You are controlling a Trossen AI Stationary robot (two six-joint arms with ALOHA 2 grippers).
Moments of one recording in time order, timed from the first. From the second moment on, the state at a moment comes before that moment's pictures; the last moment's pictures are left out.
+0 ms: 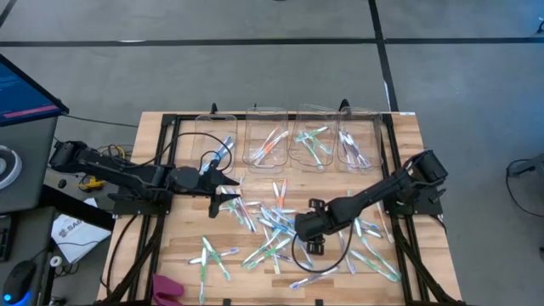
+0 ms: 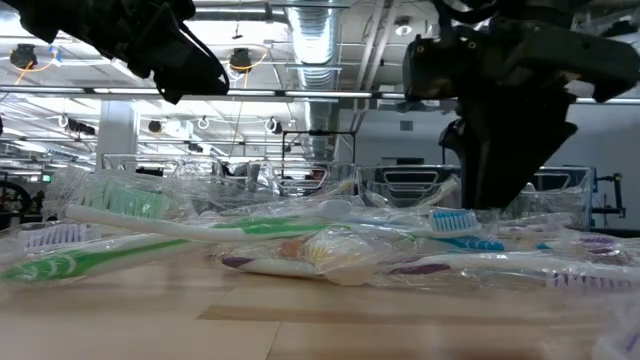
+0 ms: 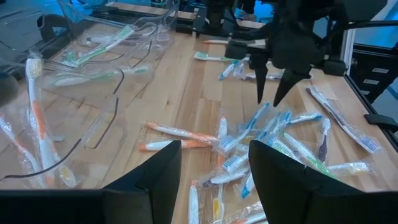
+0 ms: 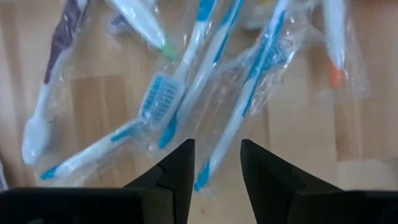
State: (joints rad) left arm -0.17 0.93 0.46 0.08 -0.25 -0.19; right arm 0.40 1.79 1.10 -0.57 0.10 0.47
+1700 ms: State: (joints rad) left arm -0.17 0.93 0.31 0.36 -0.25 -0.19; right arm 0.40 1.78 1.10 -0.64 0.22 0.55
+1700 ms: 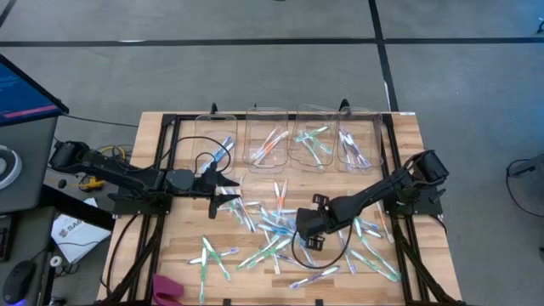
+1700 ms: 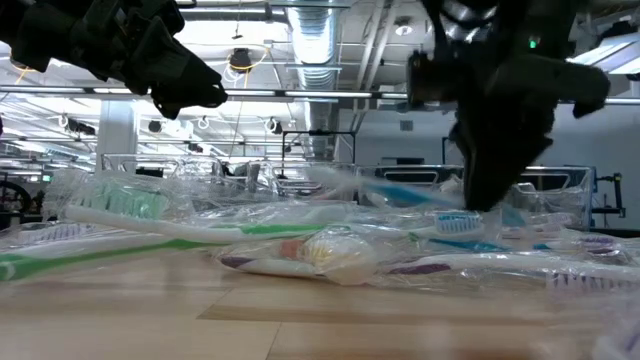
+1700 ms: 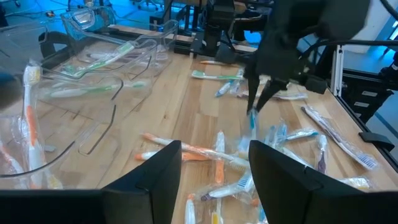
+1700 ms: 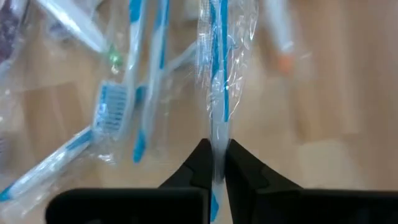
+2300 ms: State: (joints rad) left arm -0.23 0.98 0.30 0.60 -0.17 -0.15; right arm 0.60 1.72 1.22 -0.91 0.92 0.75
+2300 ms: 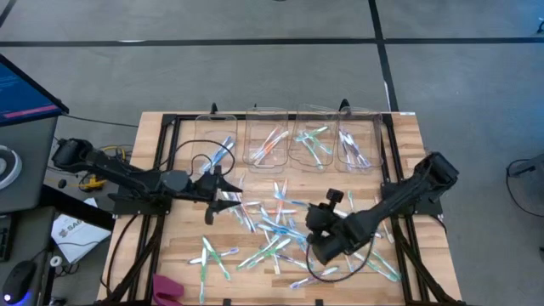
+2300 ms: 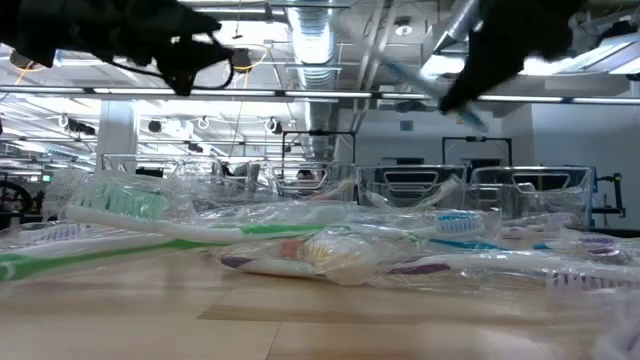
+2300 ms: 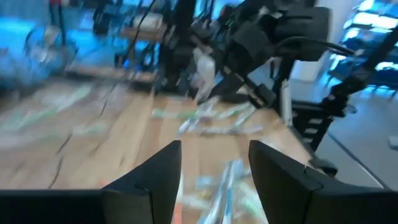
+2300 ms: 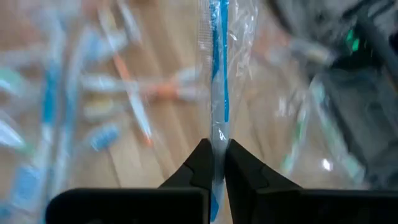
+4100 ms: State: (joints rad) left arm -0.31 1.73 0.63 1.26 -0.01 0.11; right arm 0.46 1.62 0.80 0.54 0.44 -0.03
